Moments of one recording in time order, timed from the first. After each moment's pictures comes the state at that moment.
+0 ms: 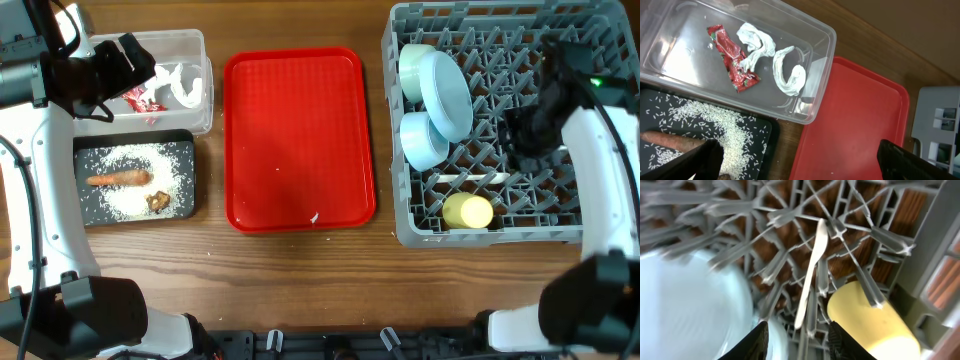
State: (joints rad) left arm 0.26 1.66 1.76 -1.07 0.23 -0.25; right arm -0.16 1.61 1.44 -1.23 -0.02 1.17
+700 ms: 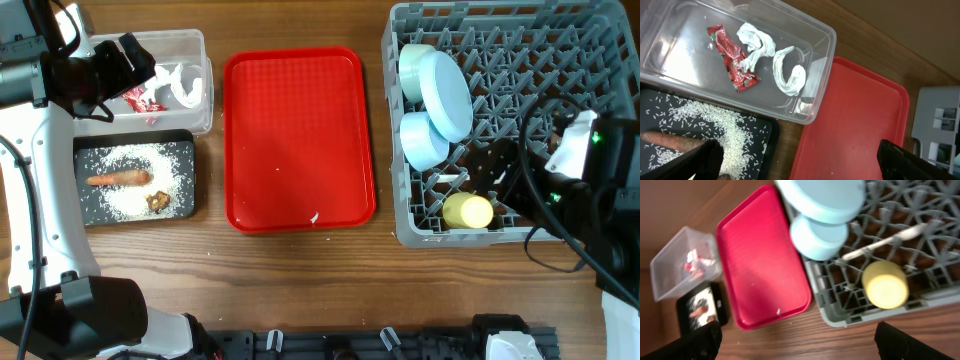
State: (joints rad) left arm 0.26 1.66 1.76 -1.06 0.23 -0.25; right arm -0.02 1.02 1.45 -1.36 -0.26 0.51
